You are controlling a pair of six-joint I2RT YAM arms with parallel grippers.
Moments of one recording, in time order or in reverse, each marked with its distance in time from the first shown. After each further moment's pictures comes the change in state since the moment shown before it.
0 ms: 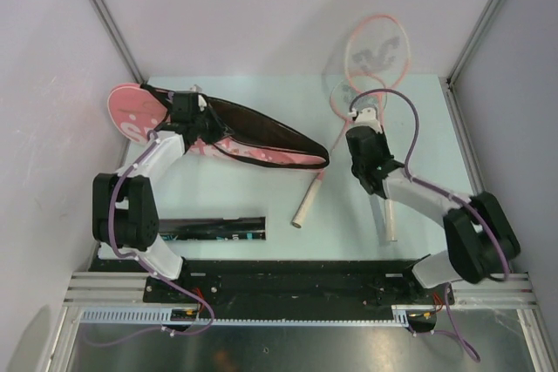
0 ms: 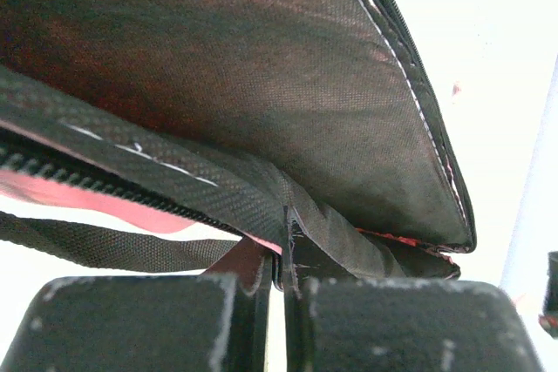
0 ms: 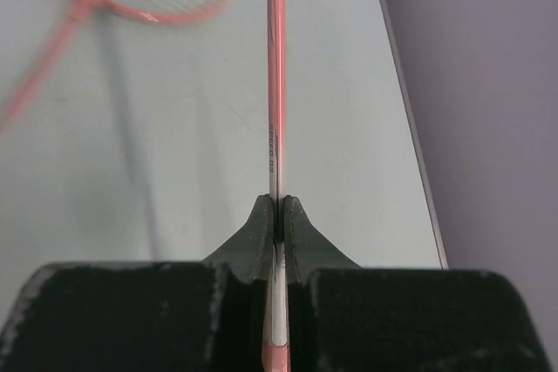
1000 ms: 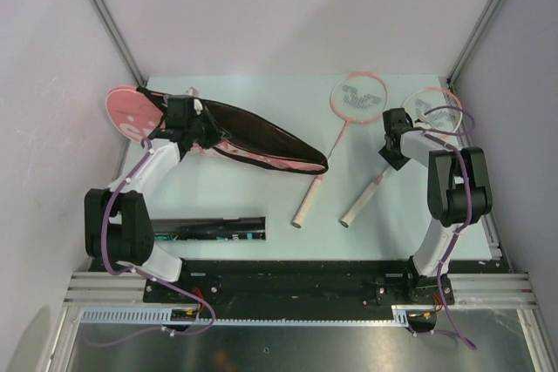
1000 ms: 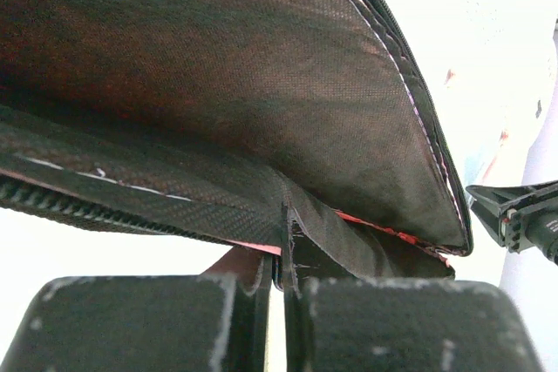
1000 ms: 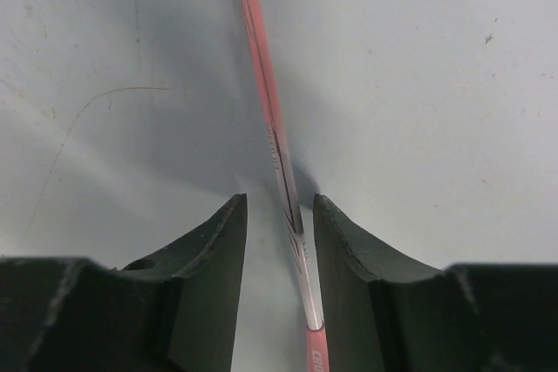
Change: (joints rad) left arm 0.002 -0.104 -0.061 -0.024 0.000 0.019; right arm -0.408 0.346 0.278 -0.454 -0.496 0.977
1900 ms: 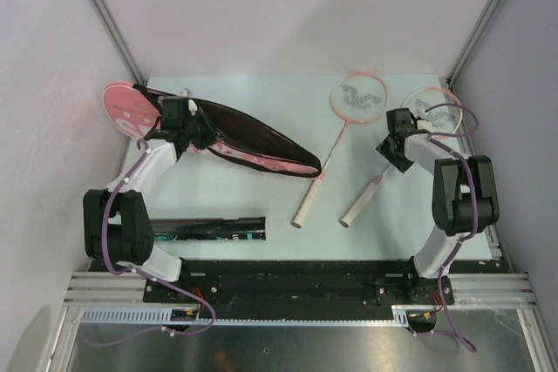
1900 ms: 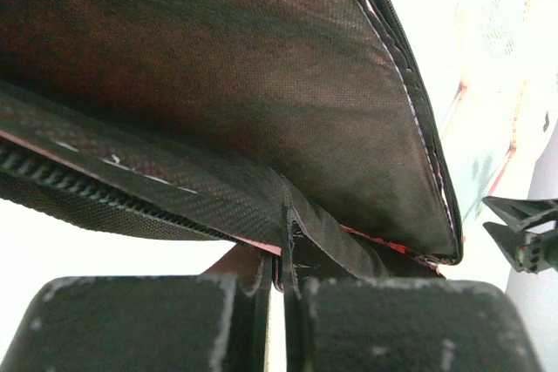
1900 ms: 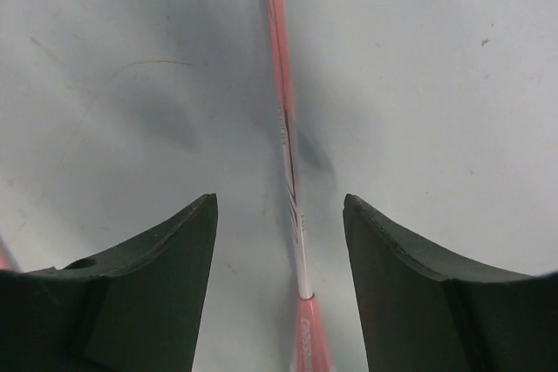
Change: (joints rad) left arm 0.040 -0.001 -0.013 0.001 0.000 0.014; right arm -0.004 -0.101 -0.044 0.027 -0.057 -0.078
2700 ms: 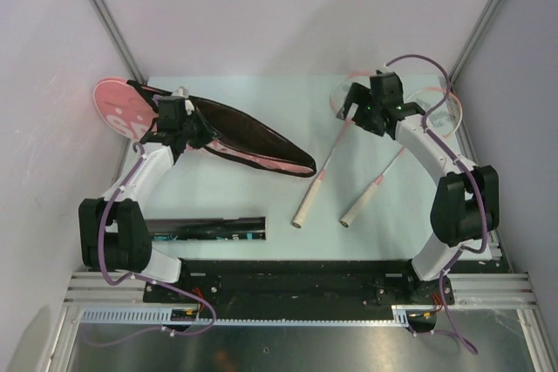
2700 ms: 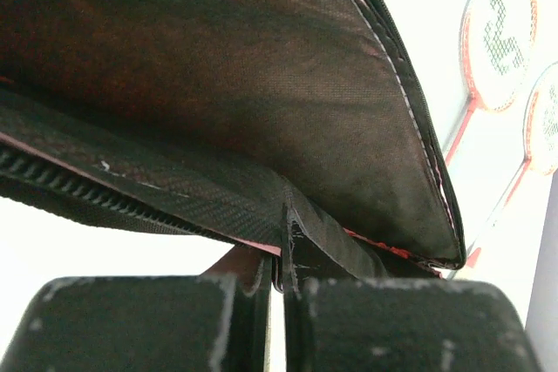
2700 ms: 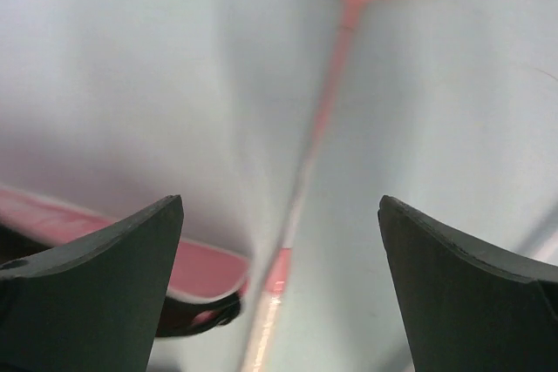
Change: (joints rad) left arm 0.010 -0.056 -0.012 -0.007 -0.052 0.036; right arm 0.193 -0.062 0.328 -0.036 -0.384 -0.273
